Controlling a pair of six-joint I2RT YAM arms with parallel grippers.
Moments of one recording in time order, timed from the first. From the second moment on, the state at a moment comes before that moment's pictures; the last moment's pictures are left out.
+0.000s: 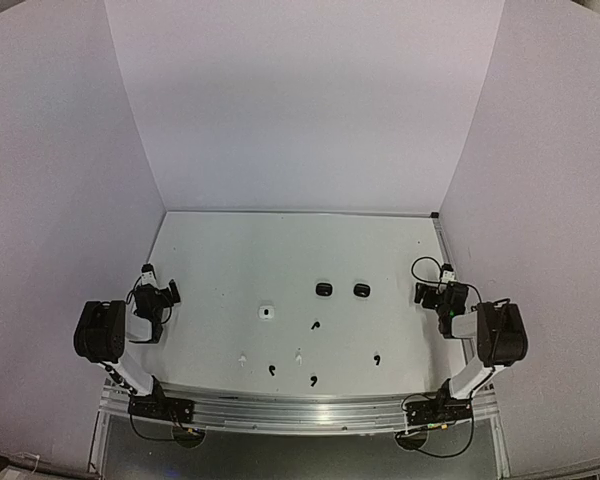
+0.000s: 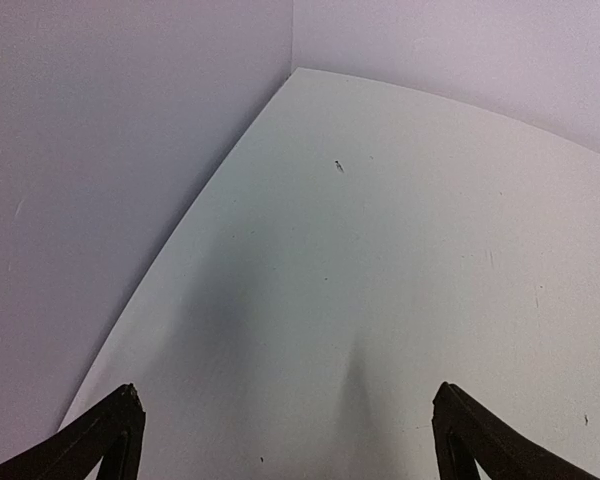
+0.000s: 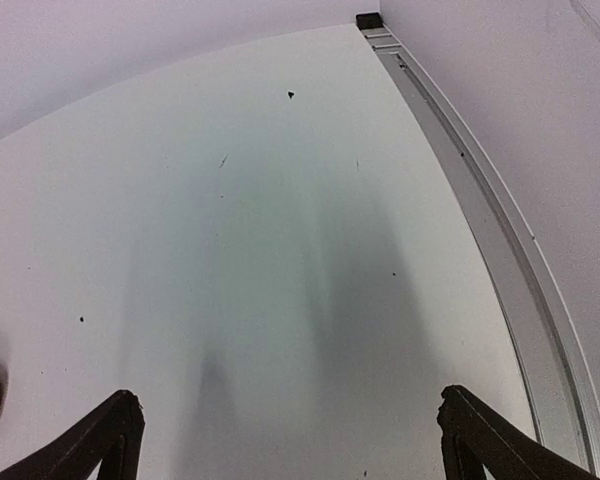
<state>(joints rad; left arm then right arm) 0.06 1.65 0.38 0.87 -0.15 -0.10 -0.10 1.64 0.50 0.62 -0.07 0.14</state>
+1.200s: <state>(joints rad) -0.18 1.18 0.73 0.10 0.08 -0.21 0.46 2.26 1.83 -1.08 0.08 0.68</state>
